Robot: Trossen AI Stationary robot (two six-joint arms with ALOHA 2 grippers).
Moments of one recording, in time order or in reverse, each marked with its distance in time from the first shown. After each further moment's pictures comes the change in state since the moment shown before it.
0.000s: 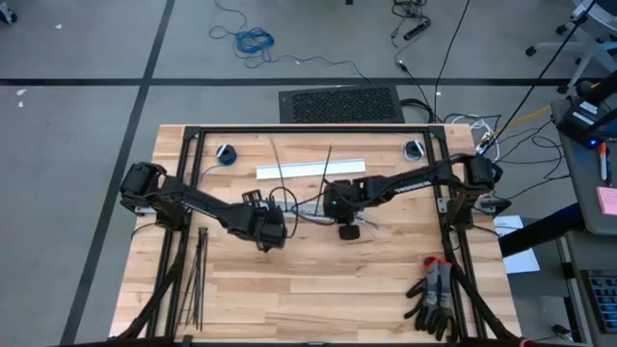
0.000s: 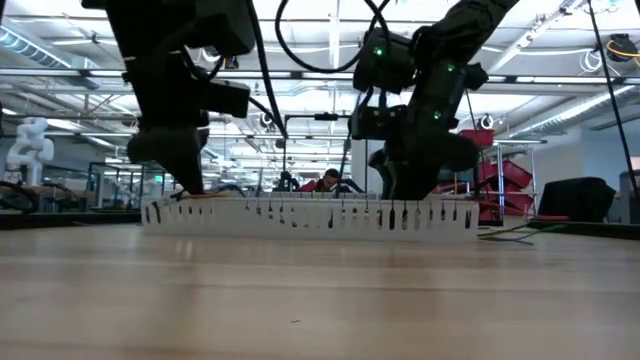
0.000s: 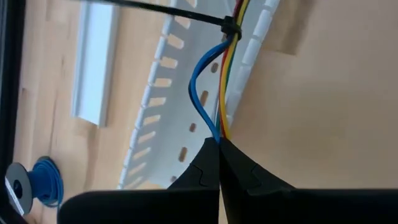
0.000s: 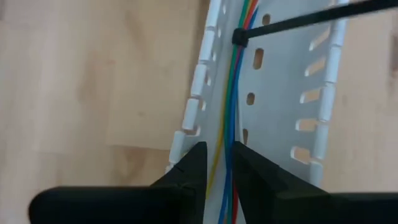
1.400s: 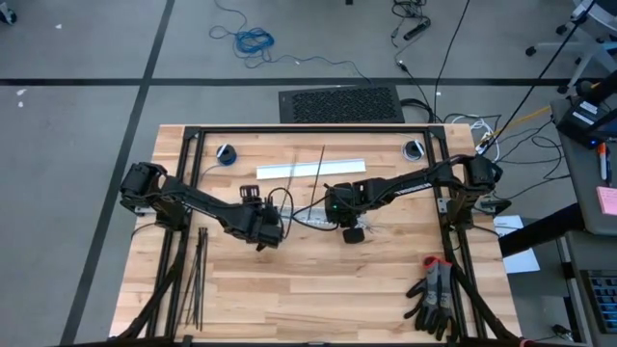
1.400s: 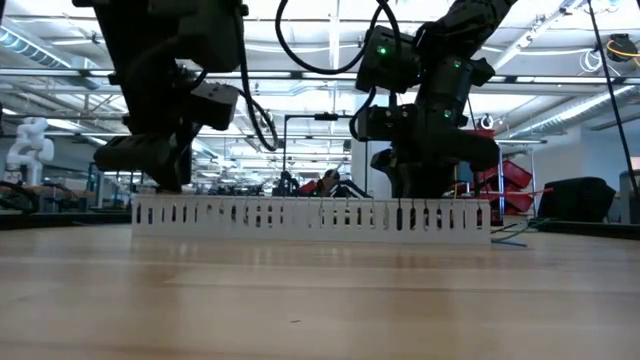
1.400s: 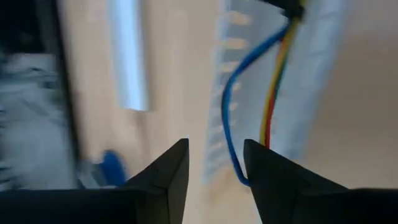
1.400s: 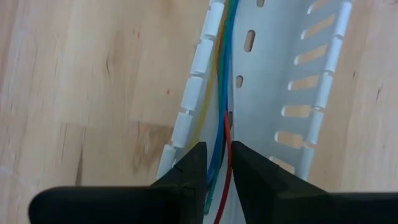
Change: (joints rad) left arm -0.003 0.000 -0.011 -0.143 -0.109 0.158; right arm 0.019 0.000 0.001 -0.061 -0.003 -0.043
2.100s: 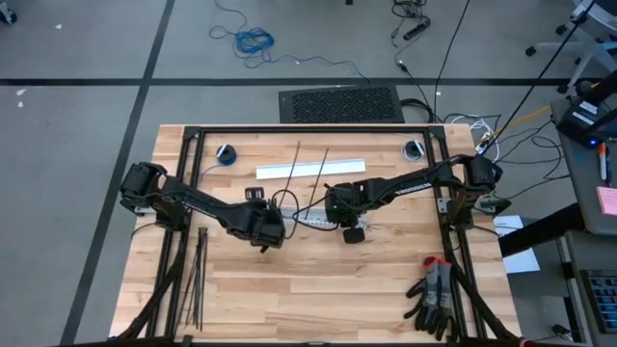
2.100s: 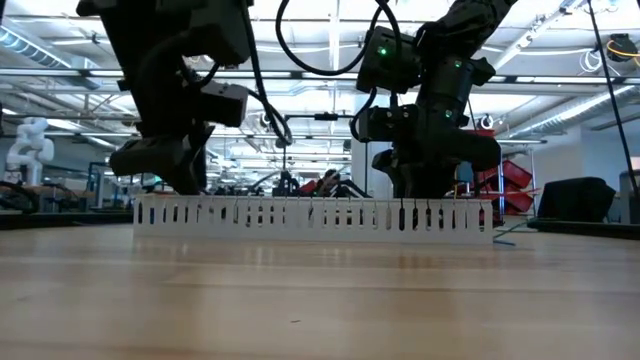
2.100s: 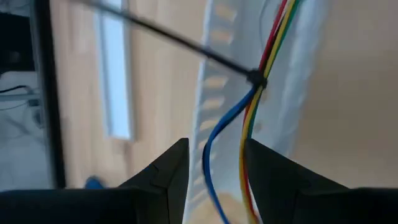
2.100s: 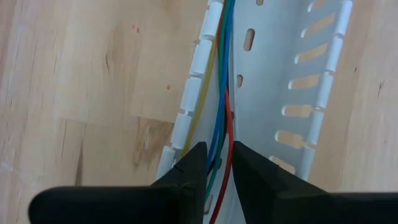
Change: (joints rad) left arm 0.002 0.000 -0.018 0.137 0.021 0.055; right arm 0.000 0.000 0.000 -0.010 0.001 0.005
